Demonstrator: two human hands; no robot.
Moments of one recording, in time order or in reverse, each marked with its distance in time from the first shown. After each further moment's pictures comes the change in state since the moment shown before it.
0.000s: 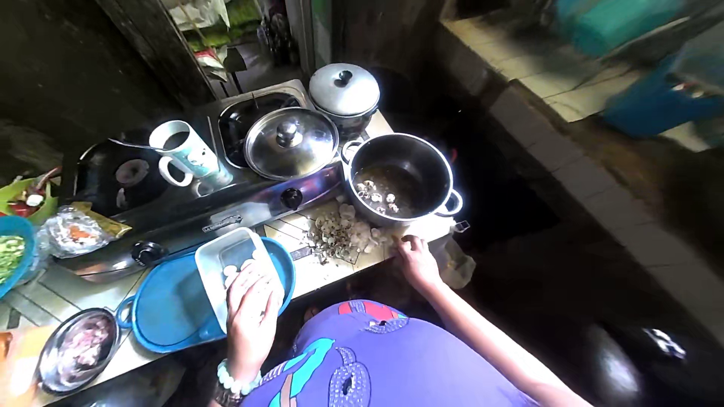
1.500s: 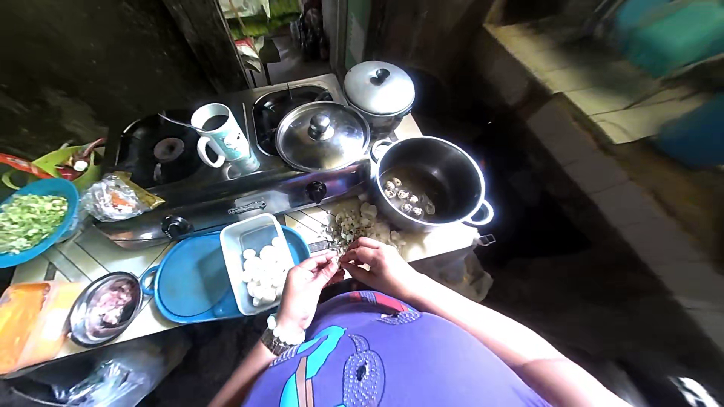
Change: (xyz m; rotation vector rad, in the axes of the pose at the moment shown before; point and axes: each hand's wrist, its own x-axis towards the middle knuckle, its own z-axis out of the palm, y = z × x) left_hand 0.027 0.042 0.039 -0.867 -0.241 -0.728; right_hand 0.023 -0.149 -0.040 0.562 -0.133 -0.795
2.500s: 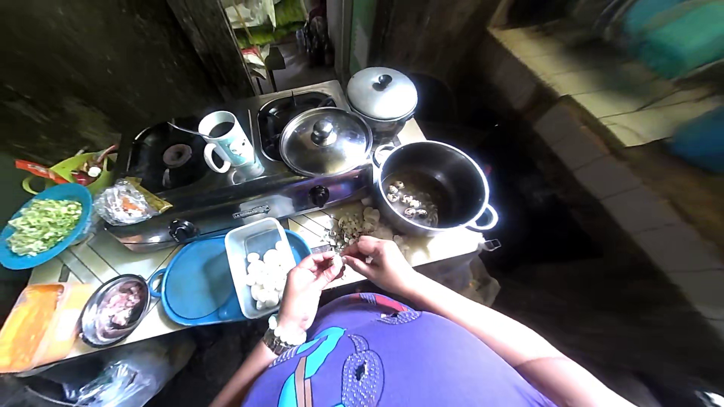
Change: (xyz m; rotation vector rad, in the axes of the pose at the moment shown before) left_hand 0.004 0.003 0.001 -0.060 0.025 0.036; right_hand 0.008 0.004 -0.002 0.142 0.017 0.222
